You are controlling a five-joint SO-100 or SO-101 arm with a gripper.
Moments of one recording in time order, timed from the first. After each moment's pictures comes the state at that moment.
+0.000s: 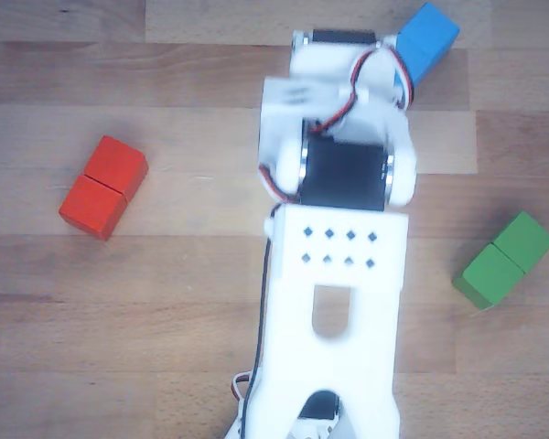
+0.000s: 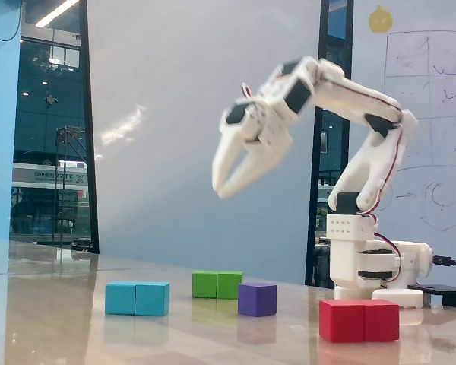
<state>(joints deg) 1.6 130.4 122.3 59.8 -4.2</state>
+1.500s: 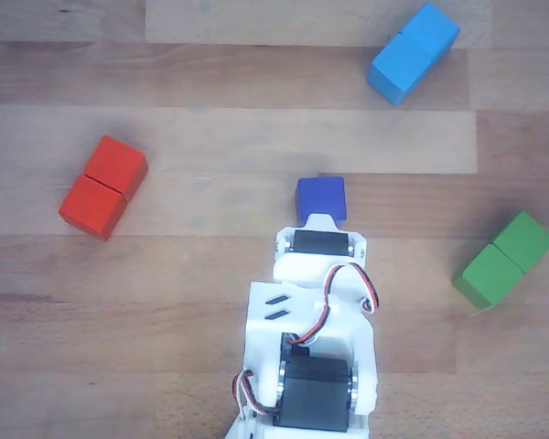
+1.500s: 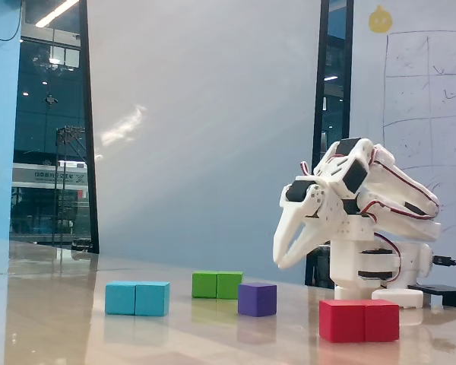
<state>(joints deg) 1.8 195.8 171.7 75.8 -3.9</state>
